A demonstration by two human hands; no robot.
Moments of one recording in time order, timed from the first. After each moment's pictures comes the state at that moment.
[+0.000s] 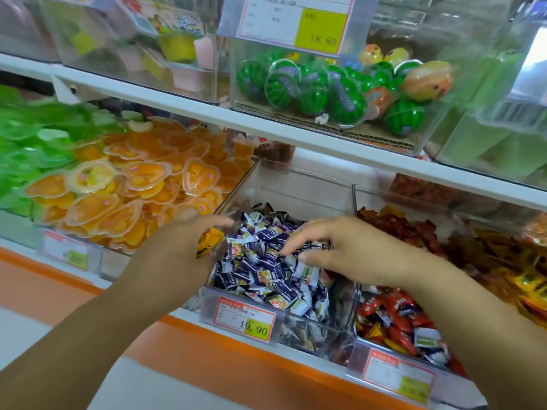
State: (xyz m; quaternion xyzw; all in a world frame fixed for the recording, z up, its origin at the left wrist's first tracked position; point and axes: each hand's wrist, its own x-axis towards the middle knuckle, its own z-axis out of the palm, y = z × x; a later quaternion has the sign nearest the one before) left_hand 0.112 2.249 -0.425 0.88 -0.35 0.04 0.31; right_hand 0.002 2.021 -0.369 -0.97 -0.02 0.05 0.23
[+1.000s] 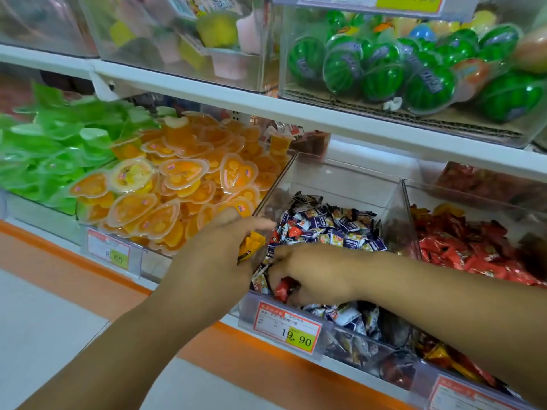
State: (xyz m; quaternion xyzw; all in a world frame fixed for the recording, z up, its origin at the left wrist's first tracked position) left_hand 0.109 2.252 -0.421 0.88 -0.33 0.00 0.34; right_hand 0.082 2.067 -0.436 -0.97 -0.19 0.18 0.03
